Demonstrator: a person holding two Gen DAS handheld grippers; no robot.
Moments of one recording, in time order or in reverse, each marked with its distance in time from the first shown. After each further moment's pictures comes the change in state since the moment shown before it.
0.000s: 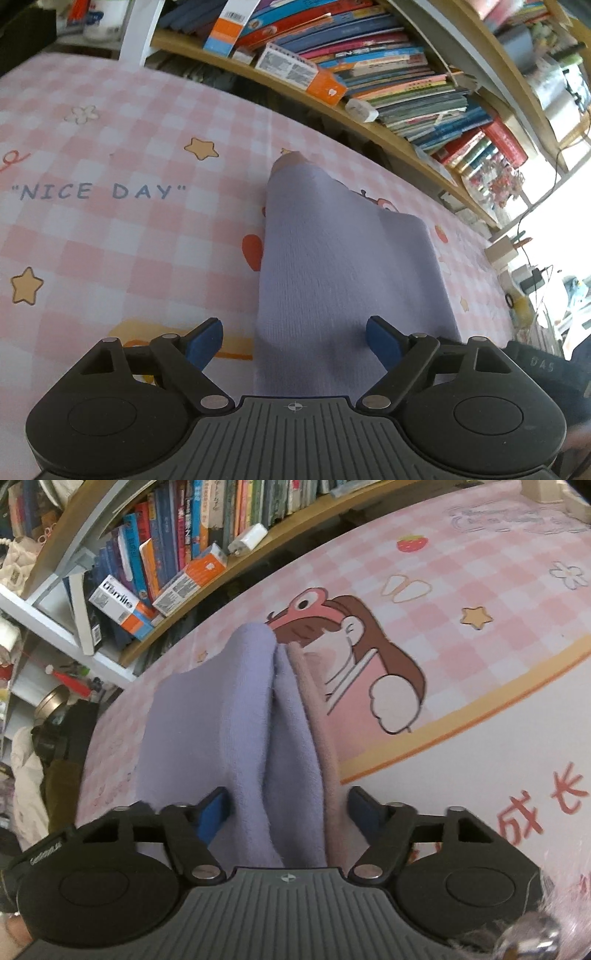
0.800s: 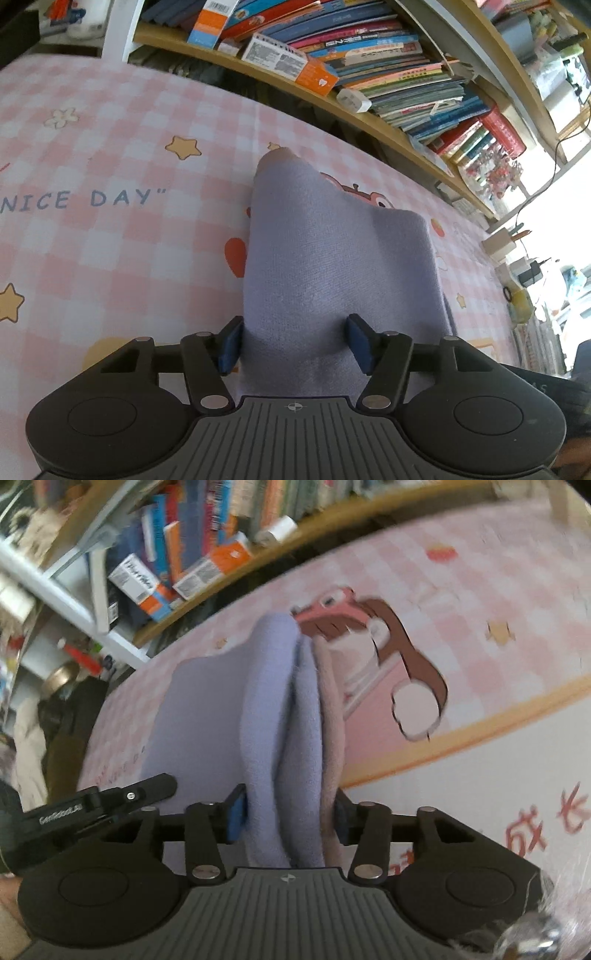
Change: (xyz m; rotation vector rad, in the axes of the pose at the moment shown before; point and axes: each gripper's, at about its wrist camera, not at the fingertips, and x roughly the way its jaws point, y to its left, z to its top) left arm 0.002 -0.008 0.008 0.018 0.036 -0.017; right arm 0.002 0.005 -0.003 -0.065 0.018 0.019
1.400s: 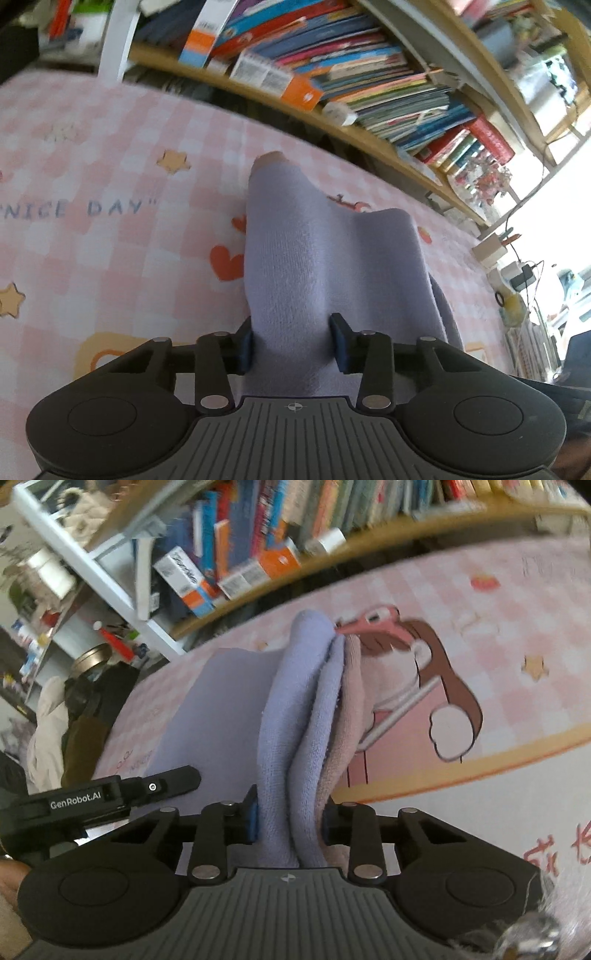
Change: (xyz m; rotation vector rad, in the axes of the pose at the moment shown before) left arm -0.010 -0.023 -0.013 0.041 -0.082 0.003; right arm -0.009 0.020 -0.005 -0.157 -0.046 0.055
